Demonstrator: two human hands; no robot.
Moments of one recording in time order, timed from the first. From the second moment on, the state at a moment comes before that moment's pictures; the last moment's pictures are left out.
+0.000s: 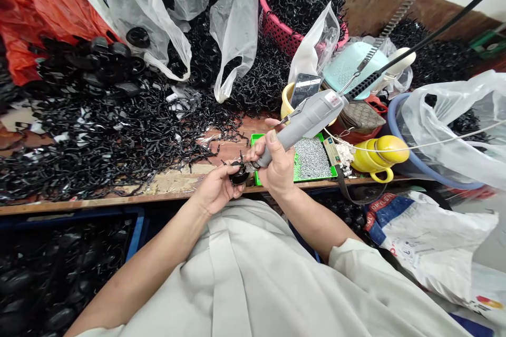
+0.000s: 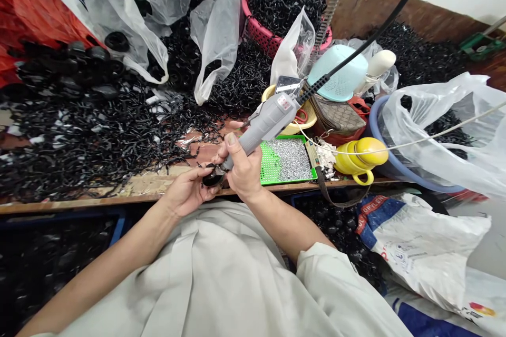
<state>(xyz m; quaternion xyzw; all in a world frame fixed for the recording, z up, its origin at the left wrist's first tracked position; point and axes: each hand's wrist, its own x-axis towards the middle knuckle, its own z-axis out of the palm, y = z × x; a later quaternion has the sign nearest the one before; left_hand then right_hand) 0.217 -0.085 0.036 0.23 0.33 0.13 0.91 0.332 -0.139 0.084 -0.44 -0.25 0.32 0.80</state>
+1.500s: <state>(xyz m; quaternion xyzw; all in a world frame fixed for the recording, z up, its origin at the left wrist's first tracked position) 0.254 -0.100 0.042 0.44 0.42 0.22 0.76 0.426 -0.166 0.043 -0.61 -0.29 0.17 0.72</state>
